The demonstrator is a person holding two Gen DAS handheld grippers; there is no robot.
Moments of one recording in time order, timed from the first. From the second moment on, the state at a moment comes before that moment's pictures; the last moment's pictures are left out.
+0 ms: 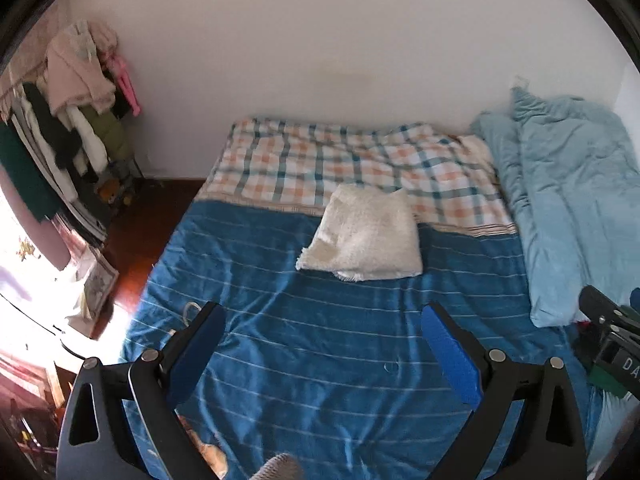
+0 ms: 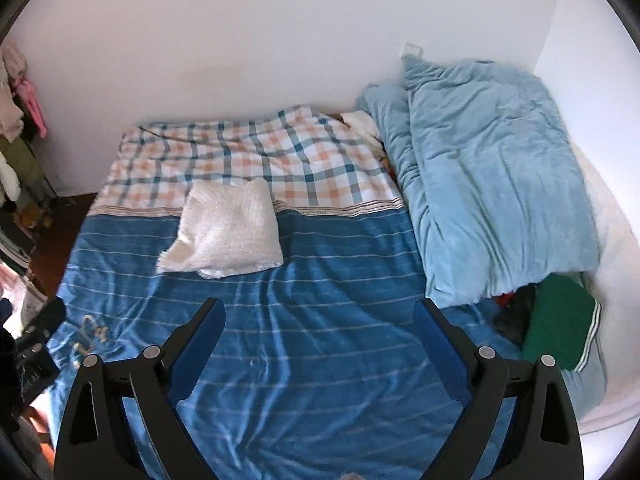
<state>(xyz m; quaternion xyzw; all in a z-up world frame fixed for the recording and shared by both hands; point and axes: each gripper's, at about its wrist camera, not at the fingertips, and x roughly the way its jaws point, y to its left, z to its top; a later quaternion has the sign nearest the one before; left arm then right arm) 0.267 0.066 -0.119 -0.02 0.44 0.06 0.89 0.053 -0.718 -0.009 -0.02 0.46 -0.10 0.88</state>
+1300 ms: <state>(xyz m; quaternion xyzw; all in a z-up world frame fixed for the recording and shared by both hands) 0.143 0.055 0.025 -0.03 0.37 0.06 0.93 -0.133 -0.727 0.202 -0.02 0.37 -0.06 0.93</state>
